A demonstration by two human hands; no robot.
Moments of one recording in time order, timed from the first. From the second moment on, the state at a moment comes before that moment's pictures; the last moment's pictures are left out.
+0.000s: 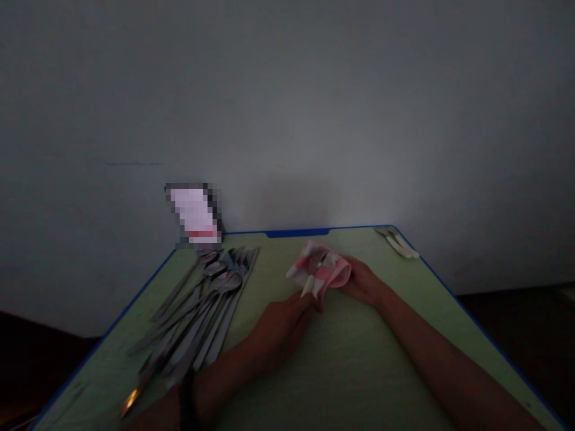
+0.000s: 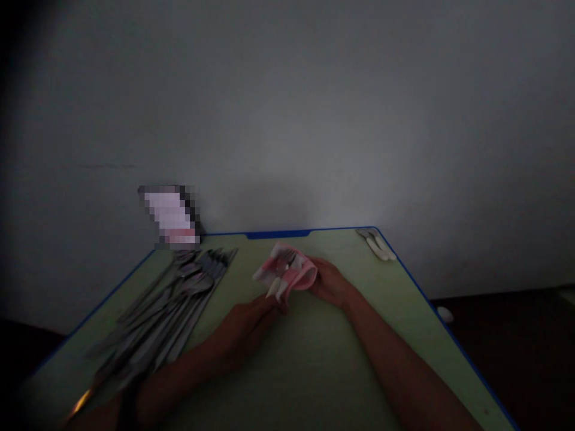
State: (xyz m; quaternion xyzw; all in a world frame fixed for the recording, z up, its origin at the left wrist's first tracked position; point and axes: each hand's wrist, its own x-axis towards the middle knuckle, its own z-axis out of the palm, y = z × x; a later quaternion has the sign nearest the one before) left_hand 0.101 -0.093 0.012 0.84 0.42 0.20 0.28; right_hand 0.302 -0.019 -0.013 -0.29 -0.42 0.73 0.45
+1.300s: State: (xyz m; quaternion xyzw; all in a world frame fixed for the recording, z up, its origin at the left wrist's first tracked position) left_hand 0.102 -0.088 0.016 0.80 0.47 0.19 0.33; right_hand 0.287 -0.021 -0.013 -0.23 -0.33 0.72 0.56
